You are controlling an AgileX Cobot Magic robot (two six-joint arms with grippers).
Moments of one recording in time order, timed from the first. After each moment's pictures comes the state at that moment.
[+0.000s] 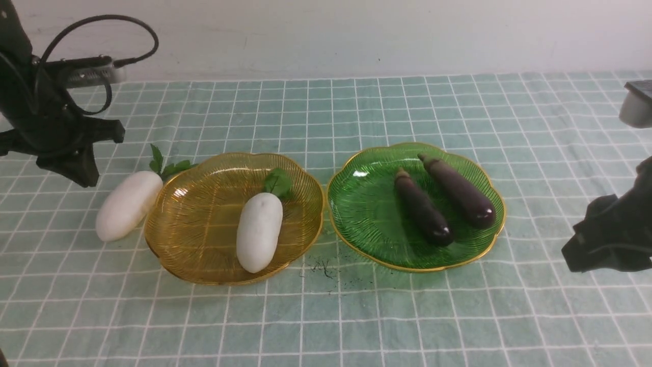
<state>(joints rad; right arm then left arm) 0.27 1.20 -1.11 0.17 1.25 -0.04 0.16 2.07 -1.77 -0.11 1.19 0.08</state>
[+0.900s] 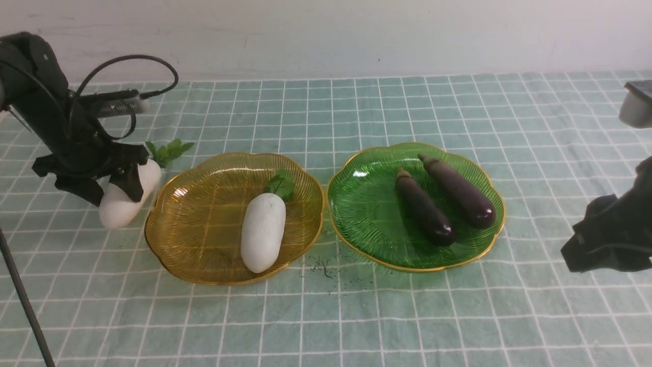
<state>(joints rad) 0.27 1.20 -1.11 0.18 1.24 -0.04 0.12 2.07 -1.90 -0.25 1.21 0.14</state>
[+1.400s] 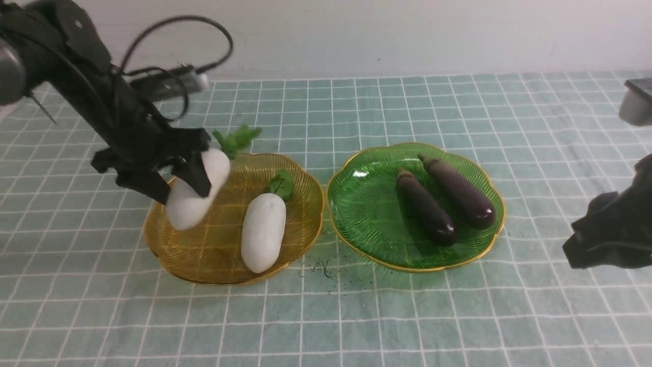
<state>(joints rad) 0.27 1.20 -1.11 0.13 1.24 -0.06 -0.16 2.05 -1.66 -0.13 1.23 -0.05</state>
